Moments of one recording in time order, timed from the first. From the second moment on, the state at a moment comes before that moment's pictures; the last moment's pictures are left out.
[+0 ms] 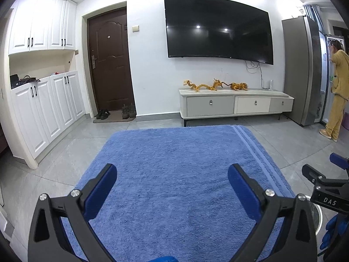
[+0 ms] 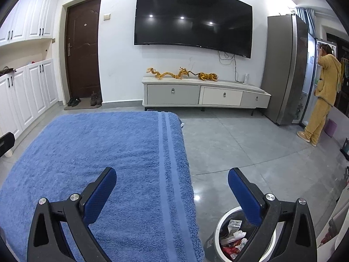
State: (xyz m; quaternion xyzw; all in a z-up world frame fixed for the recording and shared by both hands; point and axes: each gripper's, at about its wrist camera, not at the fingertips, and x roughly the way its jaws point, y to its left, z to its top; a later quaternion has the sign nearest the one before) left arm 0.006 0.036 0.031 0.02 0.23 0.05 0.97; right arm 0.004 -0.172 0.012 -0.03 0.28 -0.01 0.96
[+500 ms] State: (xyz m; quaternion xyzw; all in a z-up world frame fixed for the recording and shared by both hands) left arm 0.008 0.030 0.027 0.02 0.23 0.04 0.97; right arm 0.000 -0.184 0.013 -0.02 0.28 -0.03 0.96
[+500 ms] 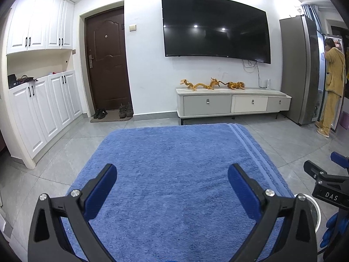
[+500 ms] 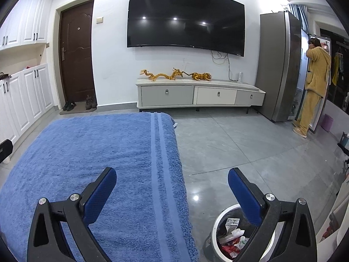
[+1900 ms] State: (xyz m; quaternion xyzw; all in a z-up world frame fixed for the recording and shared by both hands) left arm 0.014 0.031 0.012 0.01 0.25 0.03 0.97; right arm -0.013 -0.184 0.026 -0.04 0.25 -0.05 0.97
